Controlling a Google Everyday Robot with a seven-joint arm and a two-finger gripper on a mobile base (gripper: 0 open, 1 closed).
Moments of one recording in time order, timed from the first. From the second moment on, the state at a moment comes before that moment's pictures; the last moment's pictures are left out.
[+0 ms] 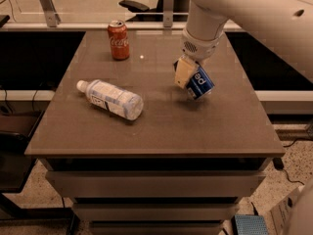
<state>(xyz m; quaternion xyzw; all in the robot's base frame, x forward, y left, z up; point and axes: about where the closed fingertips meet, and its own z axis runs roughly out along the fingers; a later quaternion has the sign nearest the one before) 0.623 -0.111 0.865 -0.41 0.90 -0.03 0.12</state>
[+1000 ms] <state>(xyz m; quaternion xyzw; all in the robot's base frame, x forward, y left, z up) 0.615 -0.104 0.845 -0.41 0.91 -0.02 0.10</state>
